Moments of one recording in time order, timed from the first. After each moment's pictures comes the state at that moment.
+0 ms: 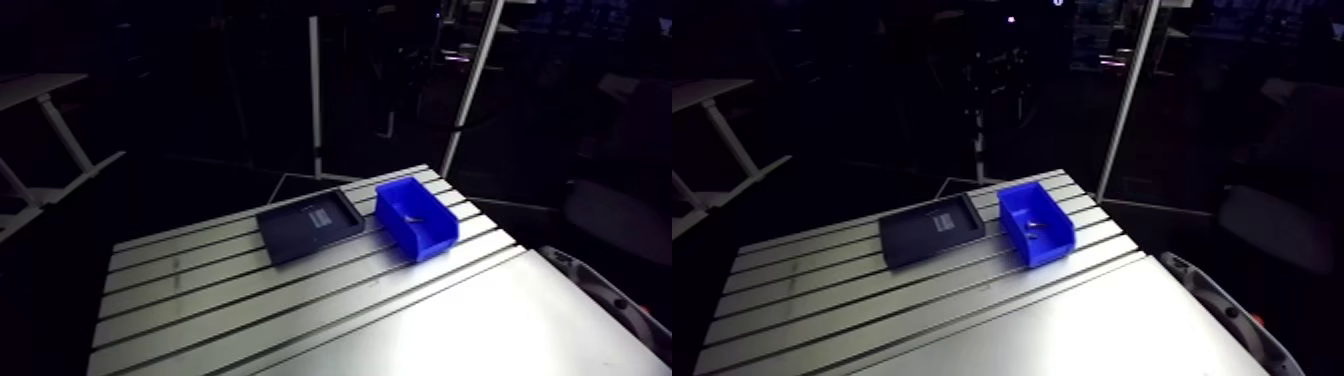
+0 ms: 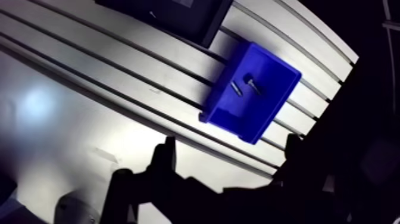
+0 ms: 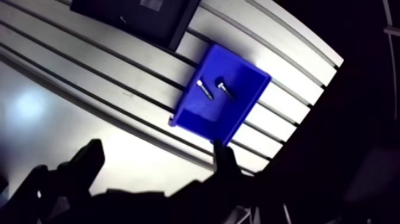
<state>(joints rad) -0.42 -1.36 1.53 -1.69 -1.64 -2.48</state>
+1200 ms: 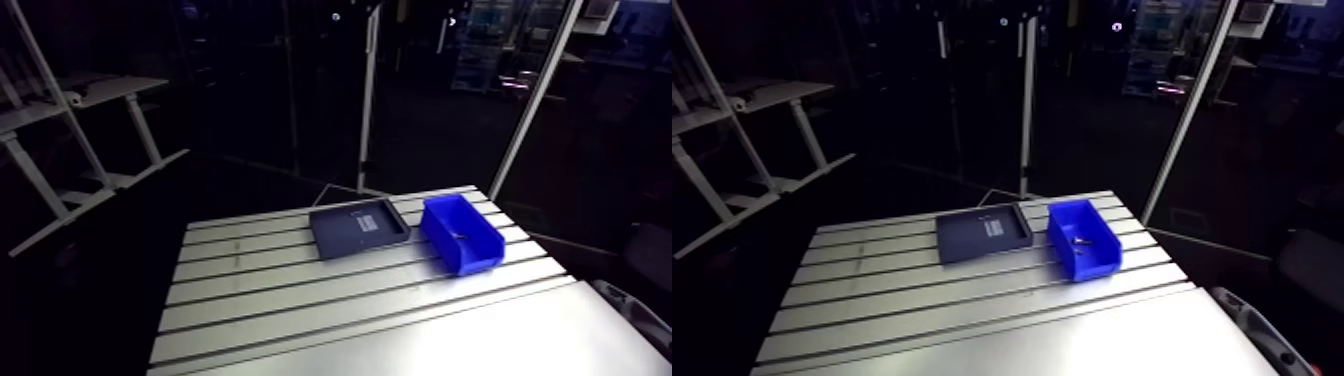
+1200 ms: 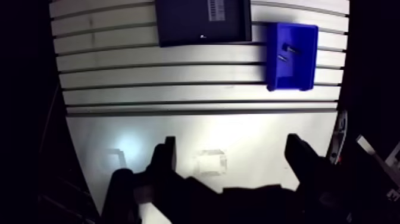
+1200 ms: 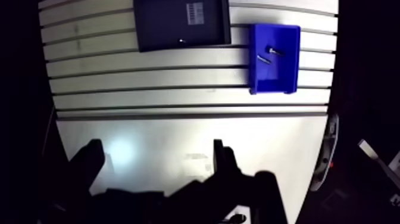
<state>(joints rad) -0.24 -1.42 1.25 -1.34 -1.58 -1.80</state>
